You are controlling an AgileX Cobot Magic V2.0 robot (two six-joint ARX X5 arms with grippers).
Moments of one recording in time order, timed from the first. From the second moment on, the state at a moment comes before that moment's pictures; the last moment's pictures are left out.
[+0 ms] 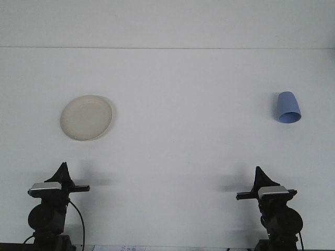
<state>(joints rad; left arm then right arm) -0.01 0.00 0.03 0.02 -0.12 0.07 0.00 0.01 0.01 -0.12 -0.10 0.05</state>
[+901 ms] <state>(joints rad) -0.01 0.00 0.03 0.02 -0.12 0.07 0.00 0.01 0.01 -0.12 -0.11 0.07</state>
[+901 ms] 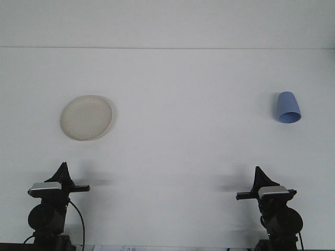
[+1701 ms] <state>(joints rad) -0.01 0.00 0.03 0.02 -0.12 0.07 0.00 0.46 0.68 -0.33 0.12 0.18</state>
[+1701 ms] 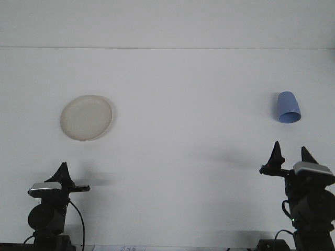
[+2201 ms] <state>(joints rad) -0.01 0.00 0.03 0.02 -0.12 0.07 -0.29 1.09 0.77 -0.11 0.06 0.01</state>
